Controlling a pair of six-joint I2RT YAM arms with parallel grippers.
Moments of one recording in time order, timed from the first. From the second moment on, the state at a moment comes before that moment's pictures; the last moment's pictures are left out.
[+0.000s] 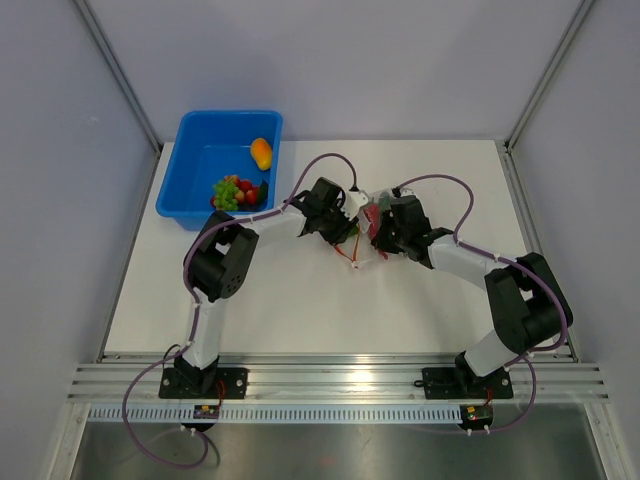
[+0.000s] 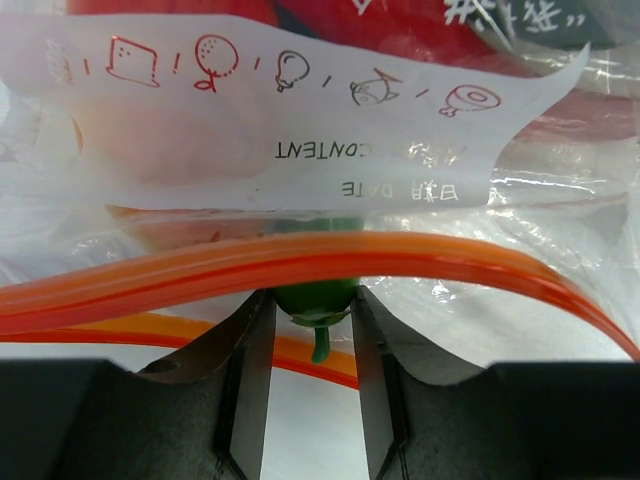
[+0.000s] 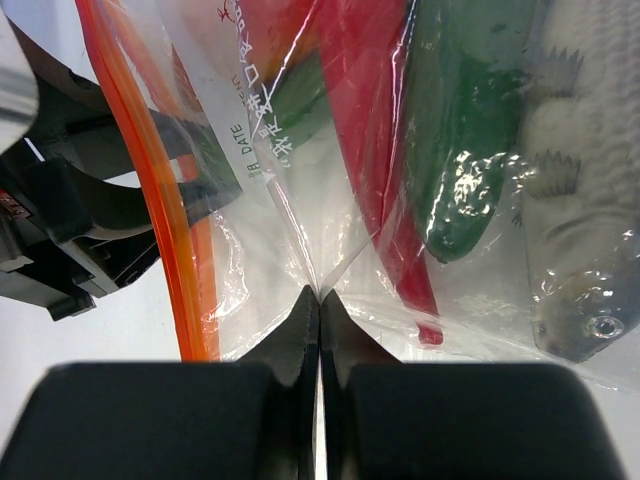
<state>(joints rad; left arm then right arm) -0.64 2.12 1.47 -0.24 0.26 0.28 0.45 1.57 0.86 -0.03 -0.02 0.57</state>
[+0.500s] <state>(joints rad) -0.64 2.05 1.42 -0.24 0.26 0.29 0.46 1.58 0.88 -0.07 0.05 0.58</state>
